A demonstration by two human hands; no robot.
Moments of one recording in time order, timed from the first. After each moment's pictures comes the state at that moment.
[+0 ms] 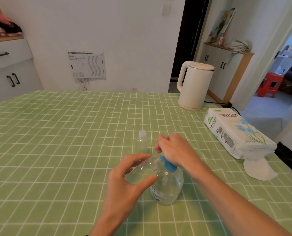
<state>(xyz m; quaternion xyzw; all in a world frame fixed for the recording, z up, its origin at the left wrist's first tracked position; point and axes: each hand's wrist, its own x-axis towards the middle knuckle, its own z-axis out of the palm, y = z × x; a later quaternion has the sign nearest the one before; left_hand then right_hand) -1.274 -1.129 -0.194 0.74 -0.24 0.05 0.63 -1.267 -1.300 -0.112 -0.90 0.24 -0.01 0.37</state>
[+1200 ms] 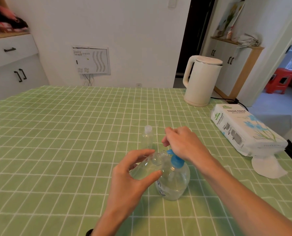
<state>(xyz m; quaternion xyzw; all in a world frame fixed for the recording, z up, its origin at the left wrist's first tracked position) -1.272 -1.126 -0.197 0.74 -0.23 0.06 0.63 -1.266 -1.304 -0.111 -0.90 0.24 -0.02 0.36</state>
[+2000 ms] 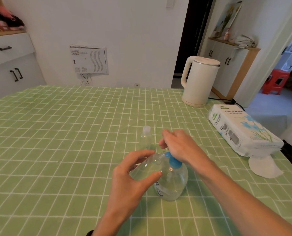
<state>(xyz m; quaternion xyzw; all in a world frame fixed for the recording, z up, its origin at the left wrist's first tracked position) -1.274 -1.130 -0.199 0.74 -0.23 0.05 0.63 -1.269 -1.302 -0.112 -0.89 0.24 -0.01 0.39</state>
